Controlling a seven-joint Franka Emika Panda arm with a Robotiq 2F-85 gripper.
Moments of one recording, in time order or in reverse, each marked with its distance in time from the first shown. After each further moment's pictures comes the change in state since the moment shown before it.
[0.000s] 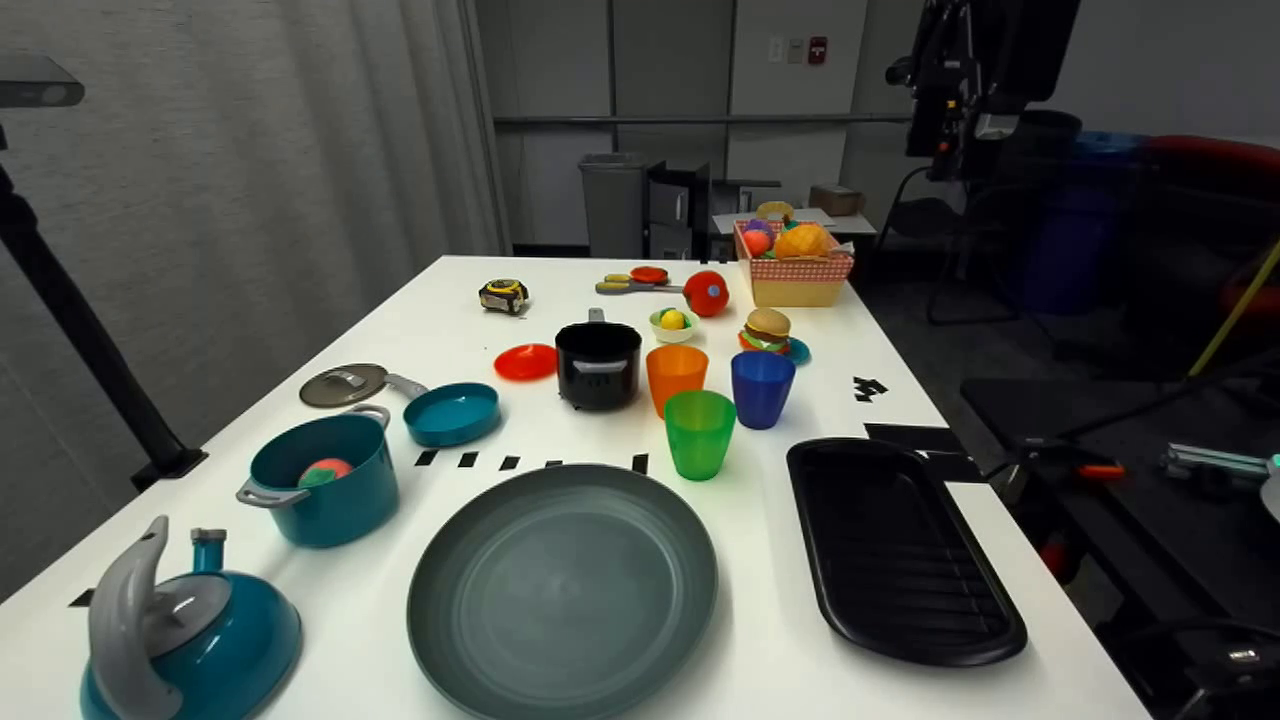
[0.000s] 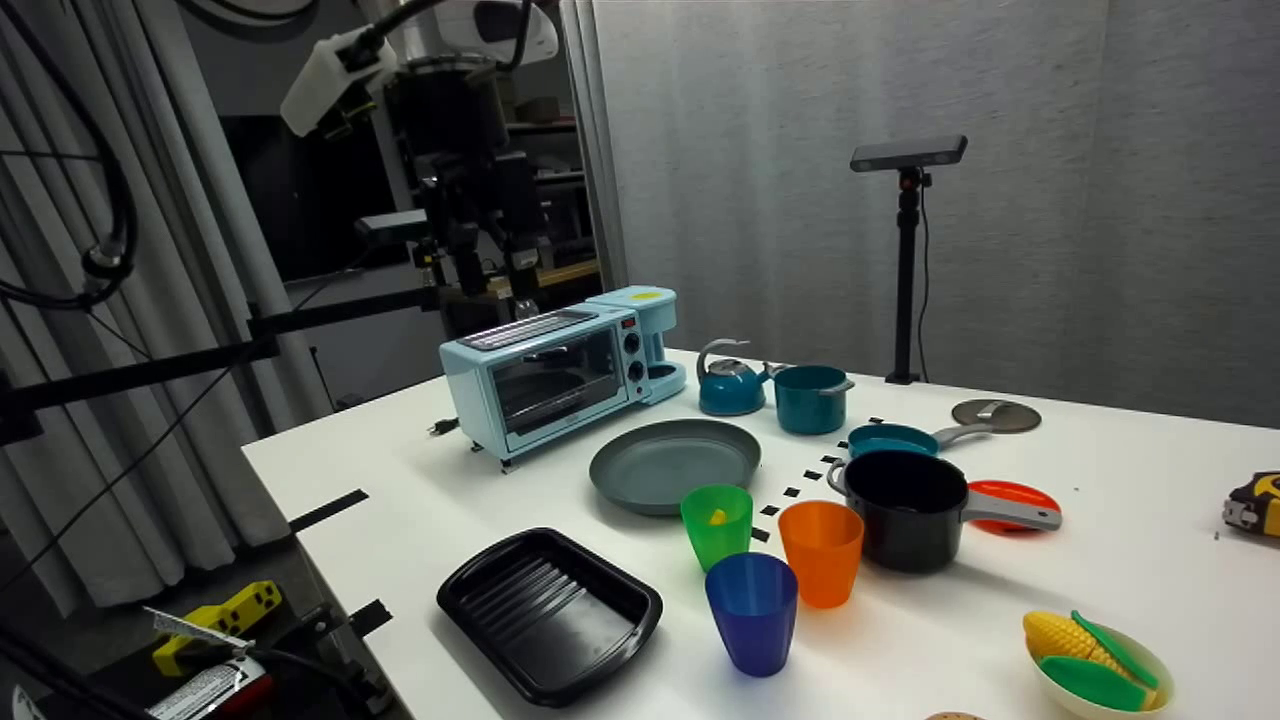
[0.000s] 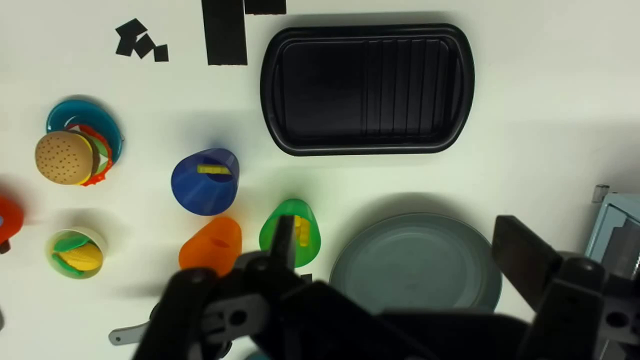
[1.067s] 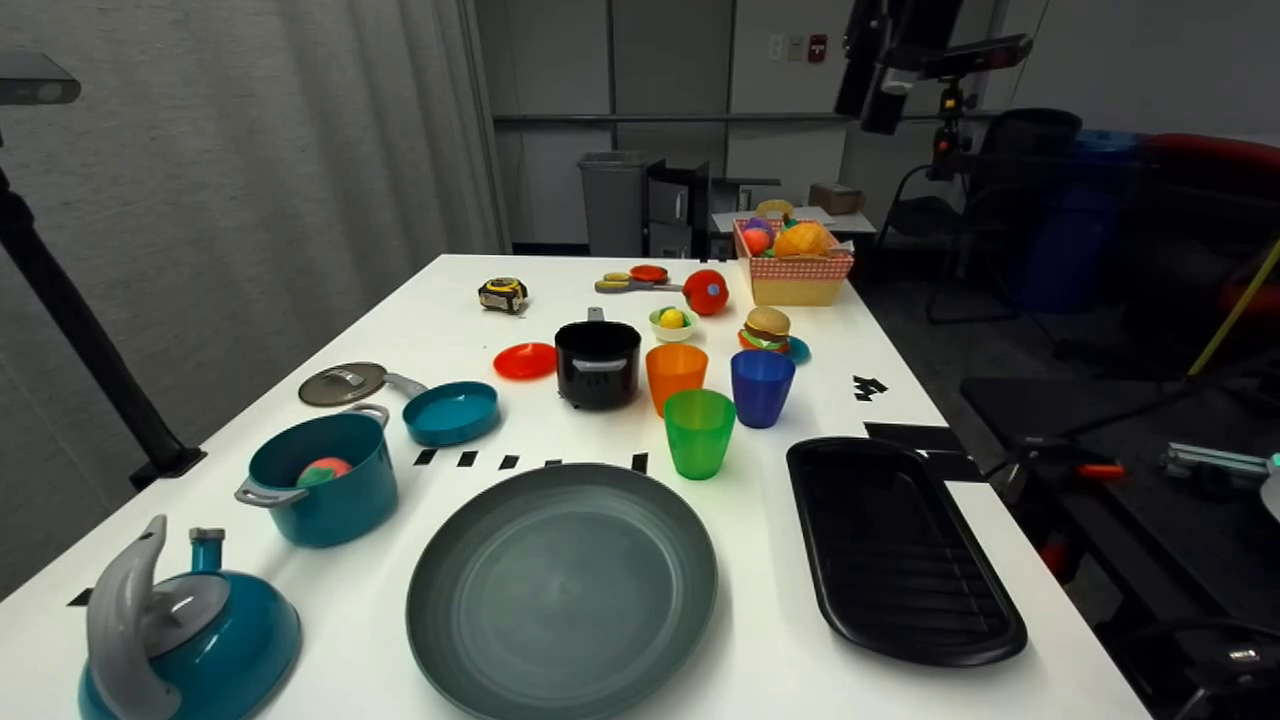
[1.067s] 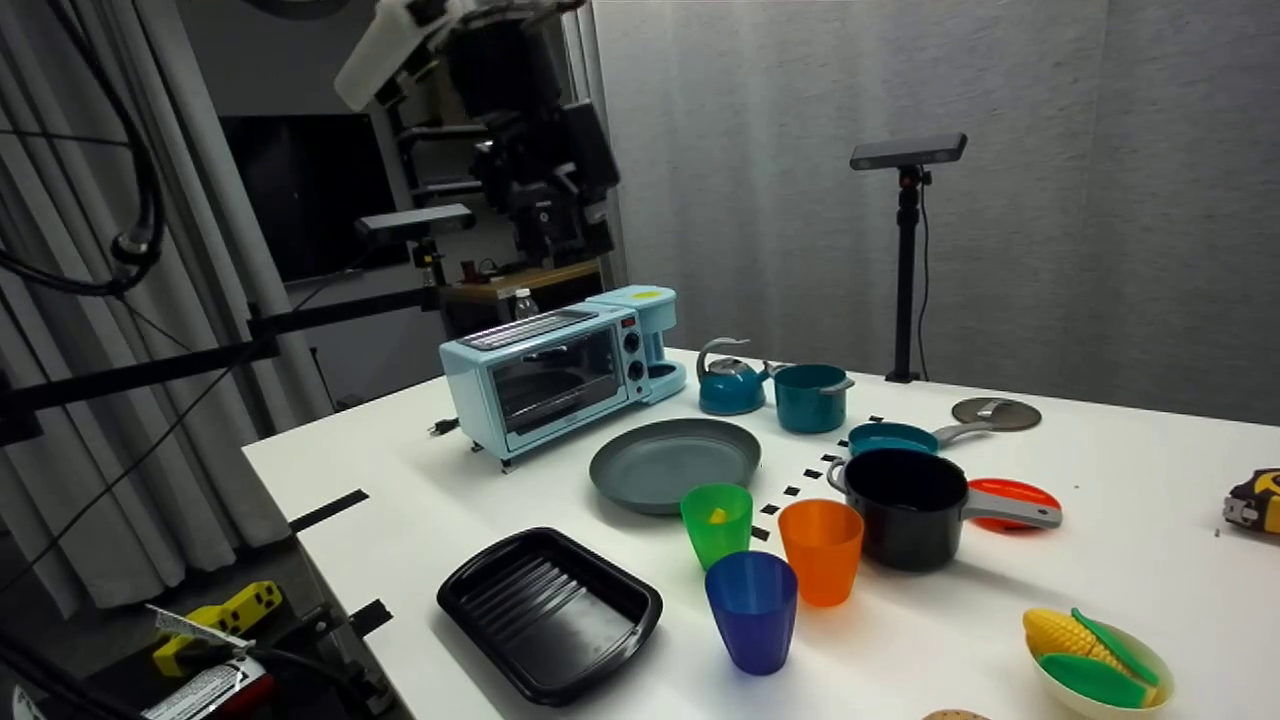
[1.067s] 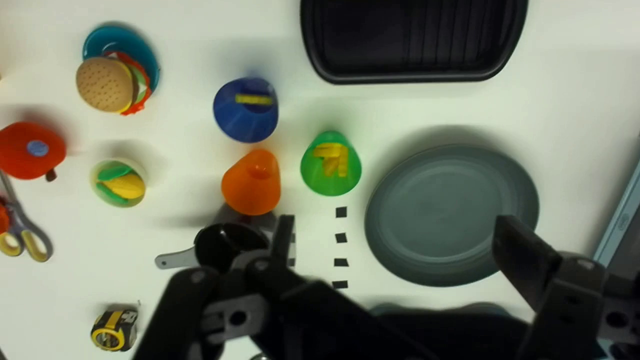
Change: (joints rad) arm -0.028 0.073 -0.053 0.089 -0.039 0.106 -0.057
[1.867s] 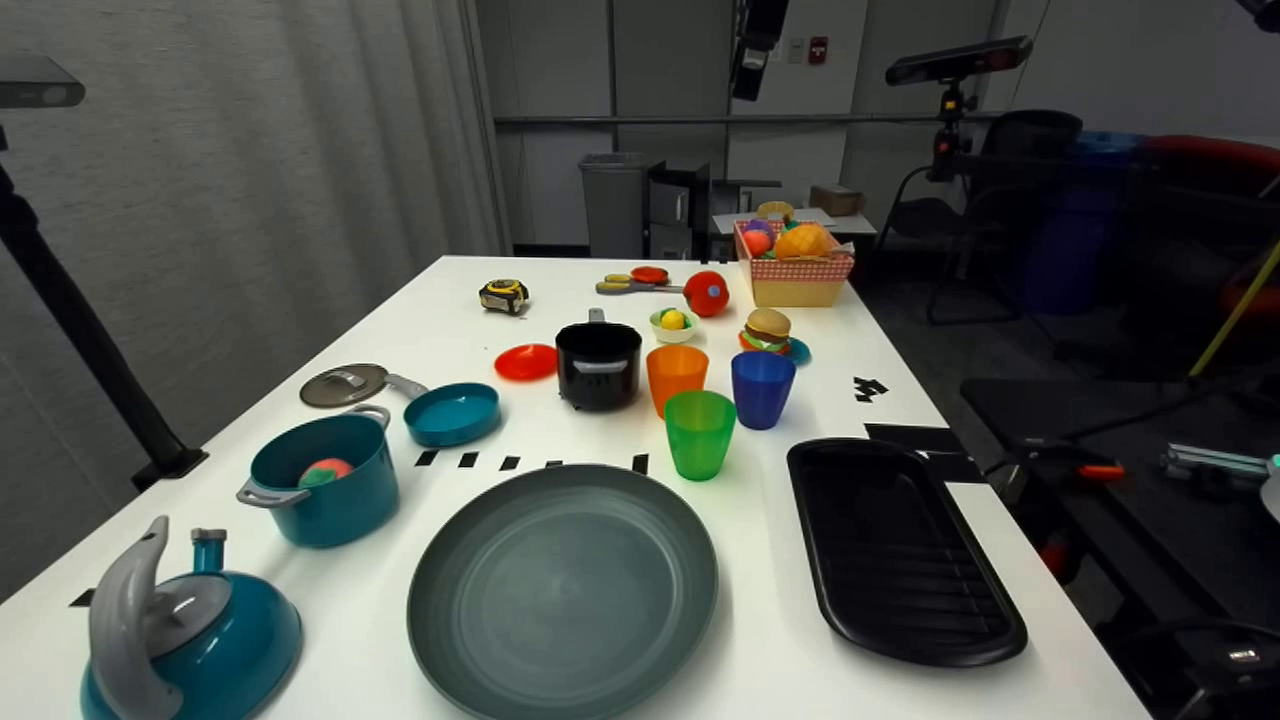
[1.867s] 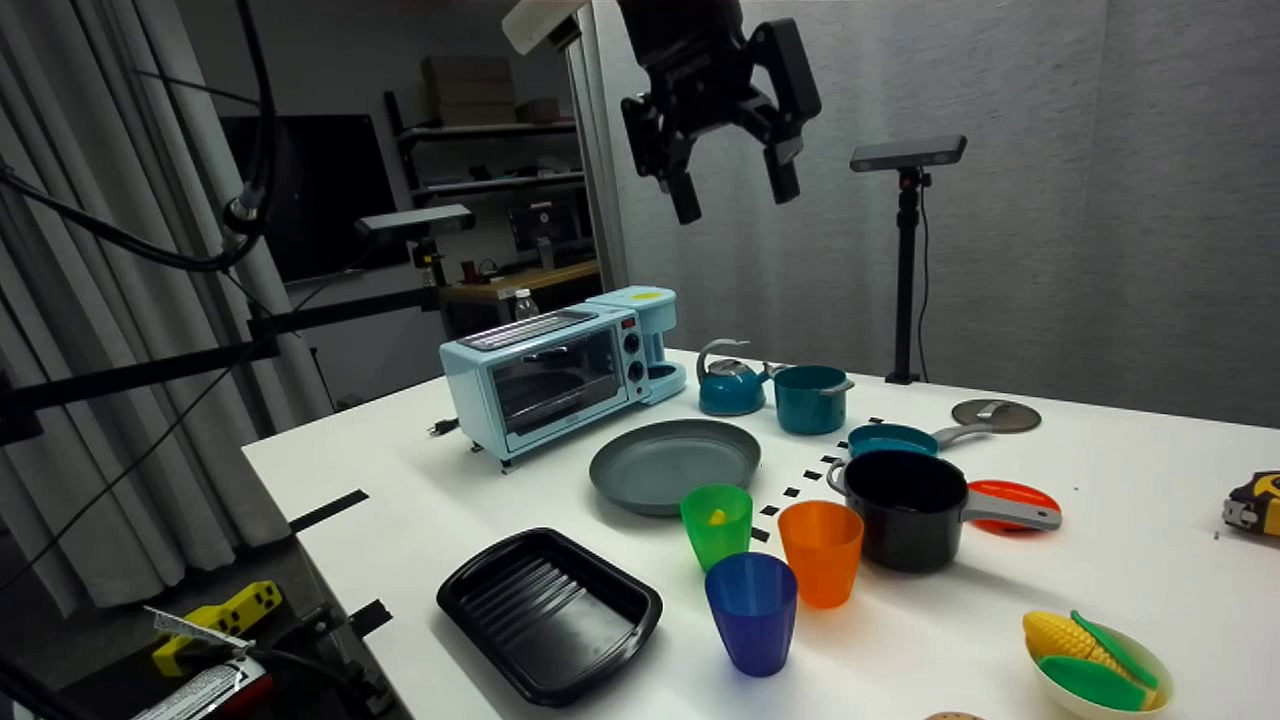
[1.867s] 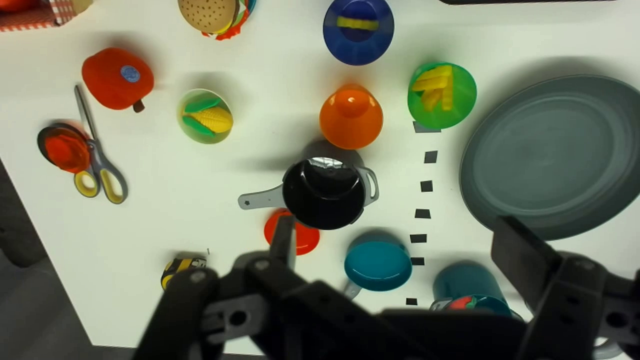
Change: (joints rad) arm -0.047 0.271 -0.115 0.299 -0.006 0.015 -0.171
